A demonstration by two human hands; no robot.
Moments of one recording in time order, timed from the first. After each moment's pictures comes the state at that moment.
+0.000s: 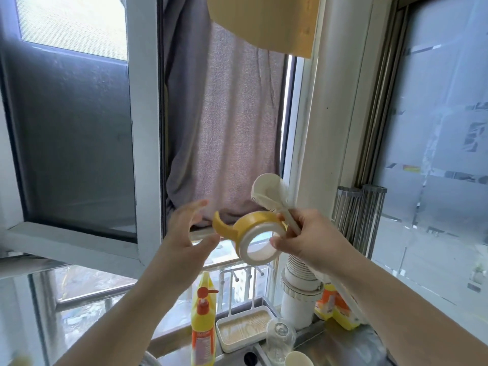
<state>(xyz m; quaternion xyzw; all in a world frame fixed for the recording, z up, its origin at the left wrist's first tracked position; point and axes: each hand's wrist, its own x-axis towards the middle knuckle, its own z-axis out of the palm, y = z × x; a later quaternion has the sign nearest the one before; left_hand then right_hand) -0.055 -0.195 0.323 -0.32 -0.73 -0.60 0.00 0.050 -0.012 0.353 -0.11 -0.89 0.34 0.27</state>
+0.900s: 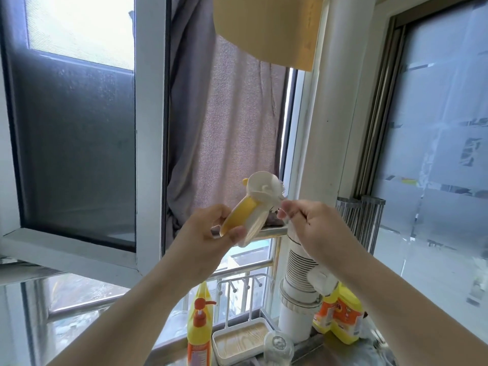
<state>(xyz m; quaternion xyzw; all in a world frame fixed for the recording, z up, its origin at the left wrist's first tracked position) -0.051 -0.183 0.352 -0.42 -0.72 -0.55 0.07 0.049 -0.014 0.375 -0.04 -0.90 0.22 0.37</state>
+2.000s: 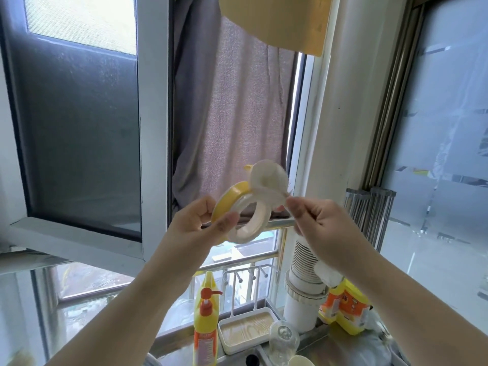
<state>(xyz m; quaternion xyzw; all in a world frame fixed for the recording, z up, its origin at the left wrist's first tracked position) -0.054 -0.195 0.343 -0.38 -0.60 -0.70 -0.02 0.042 -0.012 0.365 0.03 -0.89 0.29 0.35</state>
